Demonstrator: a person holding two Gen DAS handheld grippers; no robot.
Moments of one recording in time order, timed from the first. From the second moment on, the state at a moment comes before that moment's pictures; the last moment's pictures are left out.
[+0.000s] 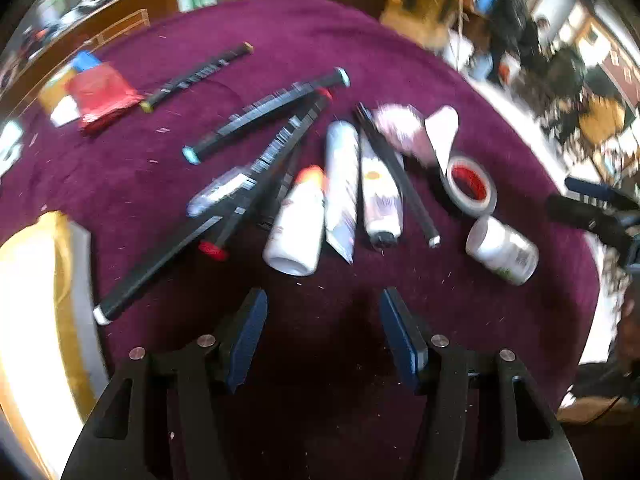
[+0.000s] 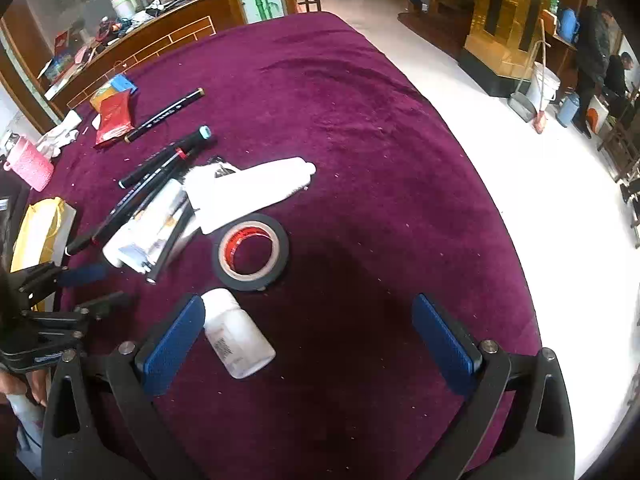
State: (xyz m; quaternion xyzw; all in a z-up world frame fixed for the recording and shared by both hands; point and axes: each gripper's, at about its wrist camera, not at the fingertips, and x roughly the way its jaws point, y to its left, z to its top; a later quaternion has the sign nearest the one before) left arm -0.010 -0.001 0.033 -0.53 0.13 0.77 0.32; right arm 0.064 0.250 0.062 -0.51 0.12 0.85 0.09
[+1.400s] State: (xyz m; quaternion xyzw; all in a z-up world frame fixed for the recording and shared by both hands) left arm -0.071 0.077 0.029 -0.51 0.23 0.76 0.34; right arm 0.042 0.283 0.052 -0.53 0.19 0.83 0.06
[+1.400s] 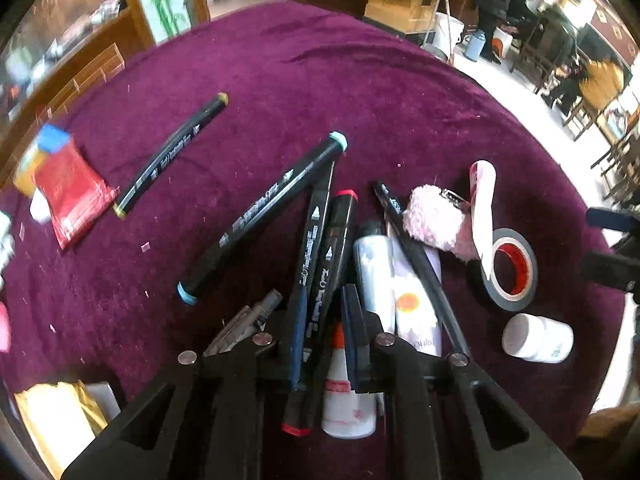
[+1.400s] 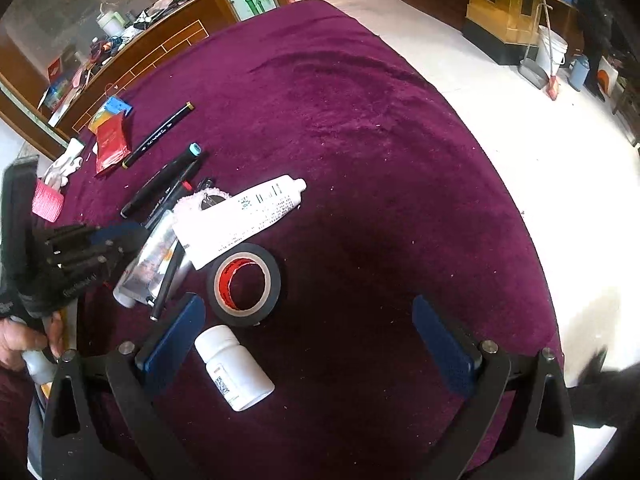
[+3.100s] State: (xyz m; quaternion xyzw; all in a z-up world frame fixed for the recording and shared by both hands) left arm -0.018 -0.043 0.059 -0.51 0.06 0.80 0.31; right arm 0.042 0.198 0.040 -0.56 0.04 0.82 -0.05
